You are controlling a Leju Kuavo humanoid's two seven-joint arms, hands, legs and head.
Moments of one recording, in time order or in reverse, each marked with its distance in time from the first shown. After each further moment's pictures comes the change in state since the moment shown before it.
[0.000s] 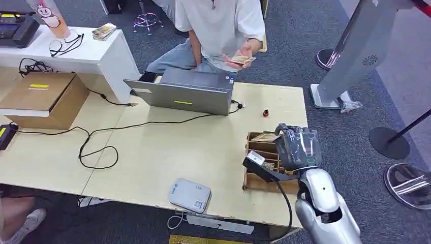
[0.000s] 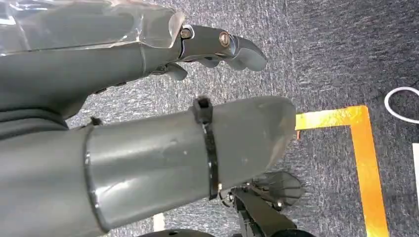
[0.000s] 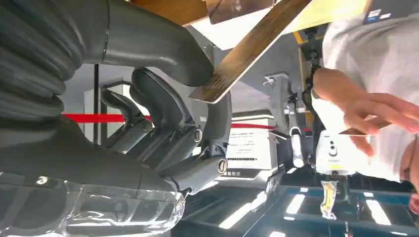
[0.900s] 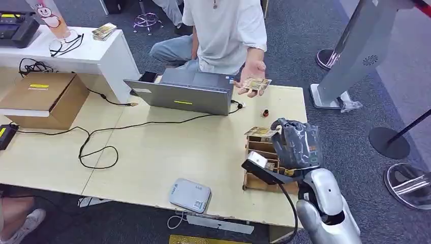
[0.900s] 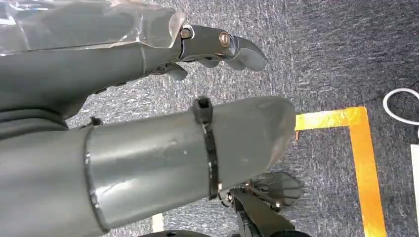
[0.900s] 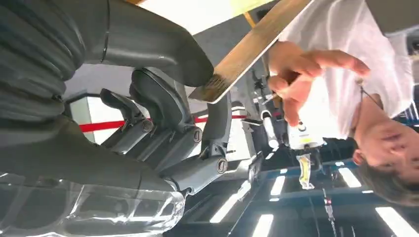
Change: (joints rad) left arm -0.004 0.000 0.021 -0.003 -0.015 -0.006 0.000; right arm 0.011 0.006 0.003 -0.091 -0.129 -0.047 -0.081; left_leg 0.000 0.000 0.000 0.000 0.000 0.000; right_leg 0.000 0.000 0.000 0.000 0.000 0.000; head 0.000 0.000
